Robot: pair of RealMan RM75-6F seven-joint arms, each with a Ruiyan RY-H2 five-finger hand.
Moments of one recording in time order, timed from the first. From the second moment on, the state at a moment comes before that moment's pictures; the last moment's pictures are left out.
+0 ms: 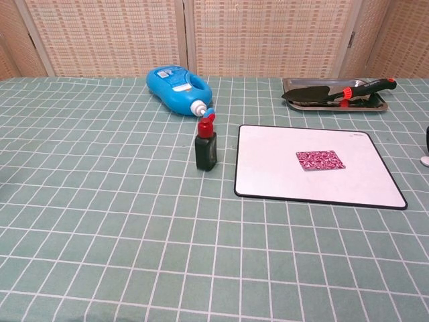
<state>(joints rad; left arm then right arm) -0.25 -1.20 0.02 -1.31 1.60 1.37 -0.44 0.74 -1.54 0.12 -0.94 -0.42 0.70 -0.63</state>
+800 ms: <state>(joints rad) -0.26 -1.20 0.03 -1.30 1.60 1.35 -0.46 0.77 -1.59 0.12 -0.85 -0.39 0.63 -0.67</state>
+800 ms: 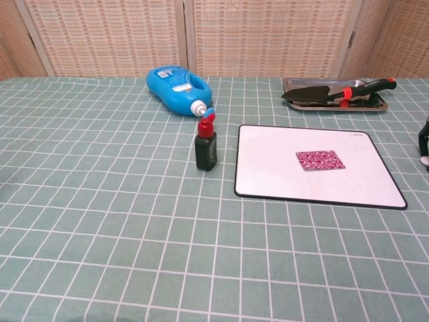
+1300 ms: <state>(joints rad) -0.26 -1.19 0.04 -1.31 1.60 1.35 -0.48 0.76 -1.53 0.14 -1.00 -0.48 0.67 -0.60</state>
